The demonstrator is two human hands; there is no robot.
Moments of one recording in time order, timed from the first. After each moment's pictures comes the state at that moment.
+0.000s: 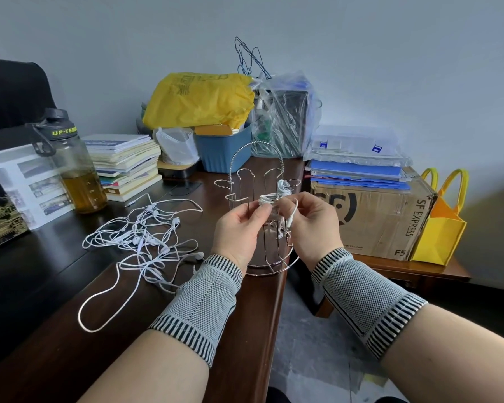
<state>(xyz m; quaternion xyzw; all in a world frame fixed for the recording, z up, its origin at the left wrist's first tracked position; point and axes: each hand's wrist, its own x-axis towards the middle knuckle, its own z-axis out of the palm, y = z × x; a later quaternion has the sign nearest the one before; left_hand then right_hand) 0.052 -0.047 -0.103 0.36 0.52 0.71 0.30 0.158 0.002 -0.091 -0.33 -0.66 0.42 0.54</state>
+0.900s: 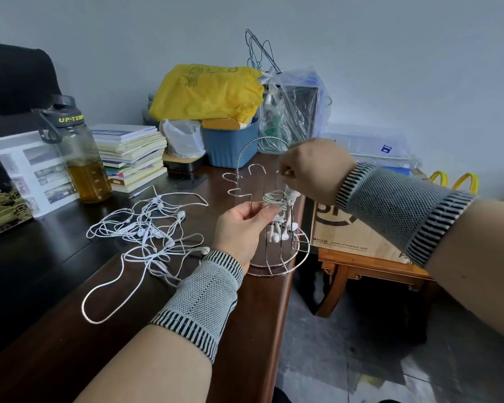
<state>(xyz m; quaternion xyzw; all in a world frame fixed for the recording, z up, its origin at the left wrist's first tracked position) 0.045 -0.052 -0.103 0.35 0.52 0.72 0.31 0.151 0.037 -0.001 -0.24 -0.93 -0.16 0.21</state>
